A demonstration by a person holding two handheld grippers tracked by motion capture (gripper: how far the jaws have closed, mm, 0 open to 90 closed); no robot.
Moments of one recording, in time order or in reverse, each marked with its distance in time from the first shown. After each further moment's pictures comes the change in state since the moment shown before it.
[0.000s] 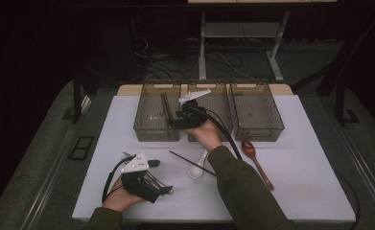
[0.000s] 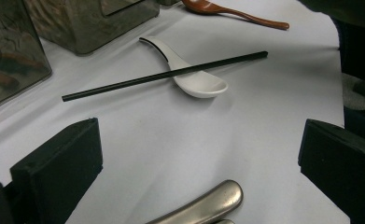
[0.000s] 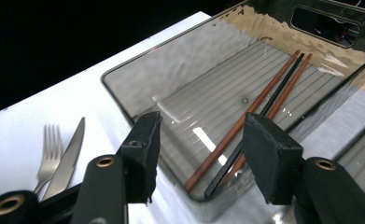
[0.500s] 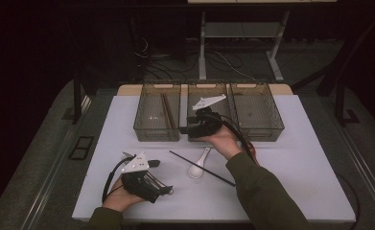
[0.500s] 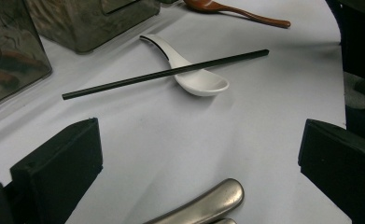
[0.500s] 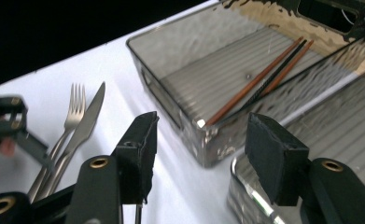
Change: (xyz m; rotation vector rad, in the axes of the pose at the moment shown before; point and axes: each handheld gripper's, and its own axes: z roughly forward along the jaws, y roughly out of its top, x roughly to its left) left arm 0.000 0.000 0.000 0.006 0.000 -0.003; right arm -0.002 -0.024 -0.041 0.027 0.038 -0.065
